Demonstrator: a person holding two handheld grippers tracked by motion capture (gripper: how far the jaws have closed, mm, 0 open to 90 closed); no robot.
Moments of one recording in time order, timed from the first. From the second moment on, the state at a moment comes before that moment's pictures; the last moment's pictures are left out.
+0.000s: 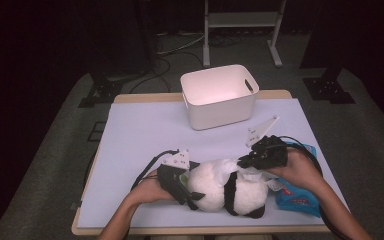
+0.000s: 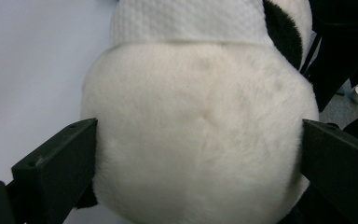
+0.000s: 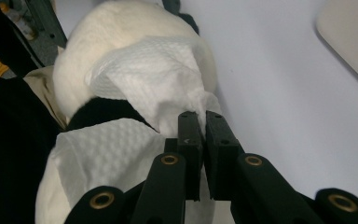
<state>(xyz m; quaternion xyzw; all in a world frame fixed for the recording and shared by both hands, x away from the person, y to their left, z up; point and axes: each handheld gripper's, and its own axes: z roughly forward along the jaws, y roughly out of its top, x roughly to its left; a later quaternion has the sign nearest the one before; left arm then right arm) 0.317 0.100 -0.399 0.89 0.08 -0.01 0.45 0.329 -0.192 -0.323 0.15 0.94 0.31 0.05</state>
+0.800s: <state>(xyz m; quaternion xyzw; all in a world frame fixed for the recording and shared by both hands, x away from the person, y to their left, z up) 0.318 0.101 -0.399 0.89 0.08 -0.01 0.45 0.326 -0.259 -0.341 0.22 0.92 0.33 0.04</state>
